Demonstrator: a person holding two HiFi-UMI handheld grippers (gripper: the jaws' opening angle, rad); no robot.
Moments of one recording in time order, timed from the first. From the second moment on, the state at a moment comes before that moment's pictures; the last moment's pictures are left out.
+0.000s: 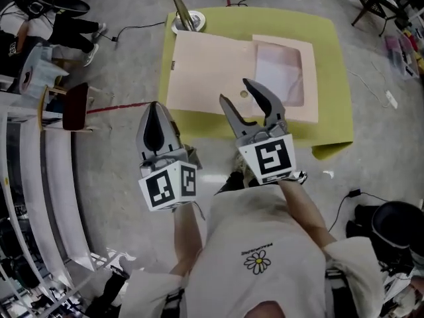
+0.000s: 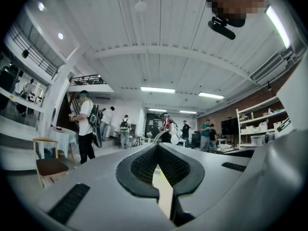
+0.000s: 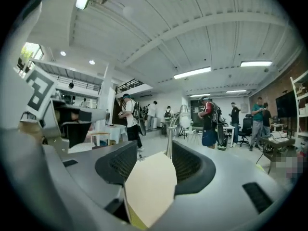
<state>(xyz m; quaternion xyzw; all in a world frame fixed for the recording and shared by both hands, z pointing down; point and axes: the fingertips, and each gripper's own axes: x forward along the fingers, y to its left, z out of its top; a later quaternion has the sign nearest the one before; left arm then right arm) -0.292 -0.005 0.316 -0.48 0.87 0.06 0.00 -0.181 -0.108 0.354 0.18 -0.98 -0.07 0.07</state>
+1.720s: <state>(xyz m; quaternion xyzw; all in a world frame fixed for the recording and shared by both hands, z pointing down) -0.365 0.026 0.410 -0.42 0.90 0.00 -0.09 -0.240 -0.120 0.431 0.27 -0.94 -0.14 0.13</state>
